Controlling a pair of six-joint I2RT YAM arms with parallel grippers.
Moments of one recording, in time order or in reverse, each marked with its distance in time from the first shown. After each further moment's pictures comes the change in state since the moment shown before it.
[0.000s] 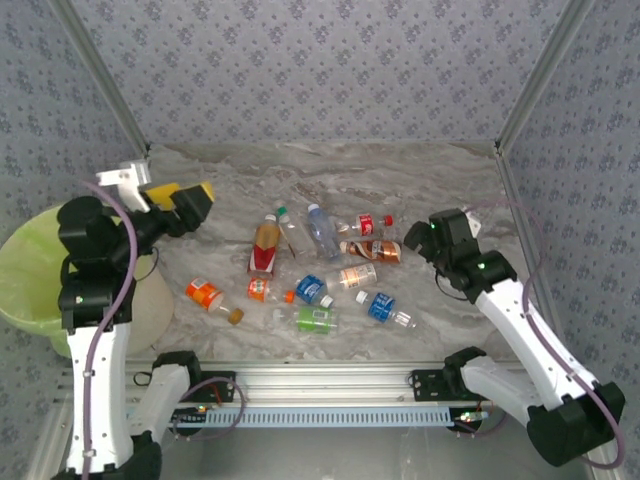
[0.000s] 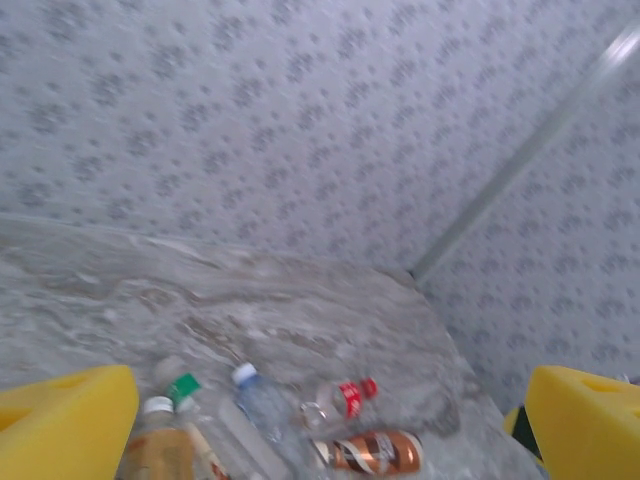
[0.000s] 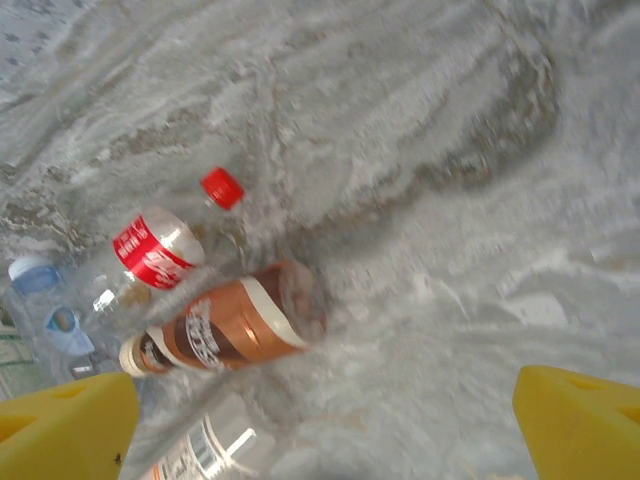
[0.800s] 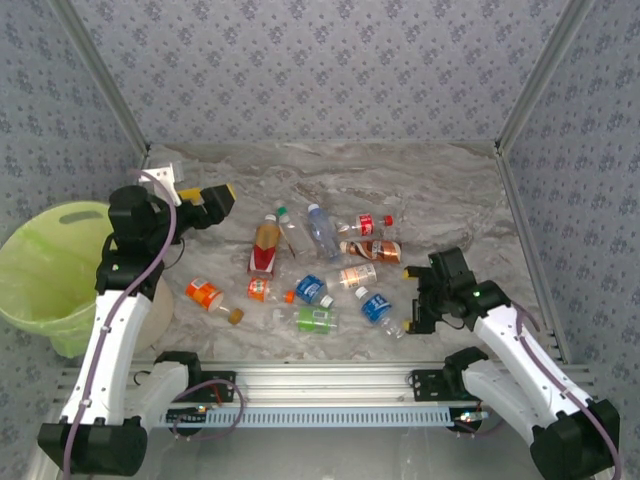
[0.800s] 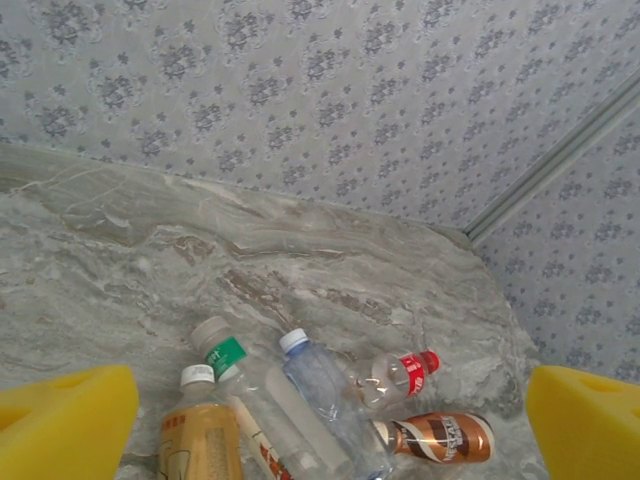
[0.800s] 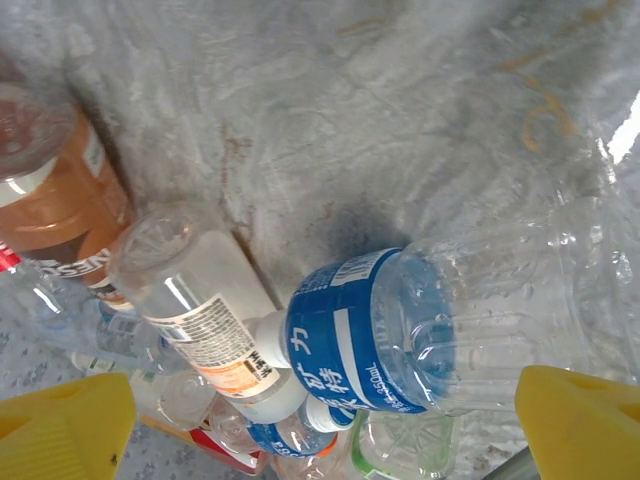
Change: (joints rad) left arm -0.099 0.099 -0.193 0.183 -0.166 0.022; right arm -0.008 -0.126 -0.297 -0.031 -0.520 1.074
